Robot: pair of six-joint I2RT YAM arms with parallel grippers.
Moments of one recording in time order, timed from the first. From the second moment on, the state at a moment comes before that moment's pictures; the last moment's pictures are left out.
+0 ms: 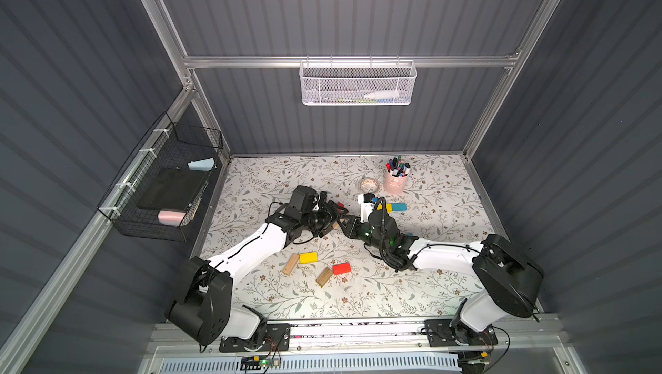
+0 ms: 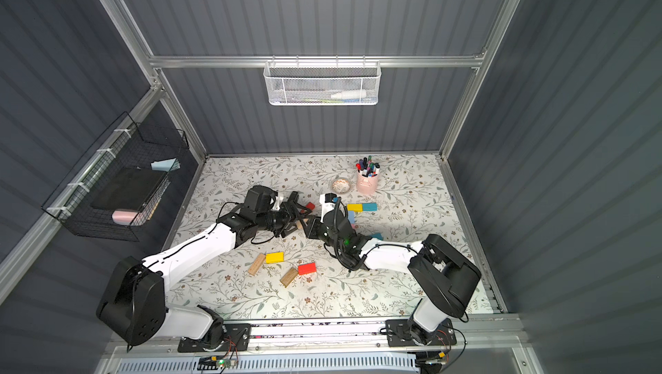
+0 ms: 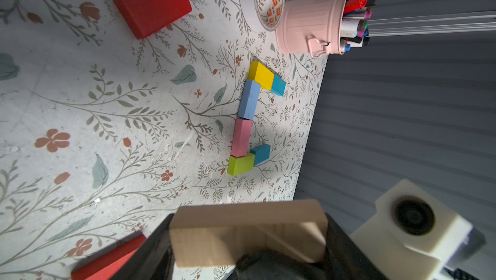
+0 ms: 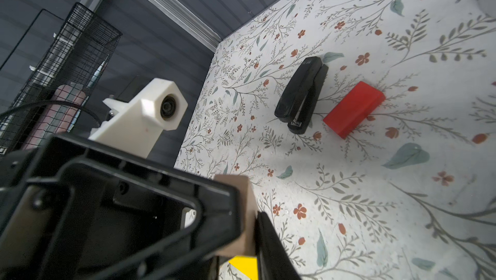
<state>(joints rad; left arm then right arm) -0.53 1.42 0.91 -0.18 0.45 -1.15 0.91 1.59 0.76 0.53 0.02 0.87</state>
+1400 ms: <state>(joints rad) -0.36 1.51 0.90 -0.23 0.37 -0.51 0.69 1.87 1.12 -0.19 -0.56 0.49</state>
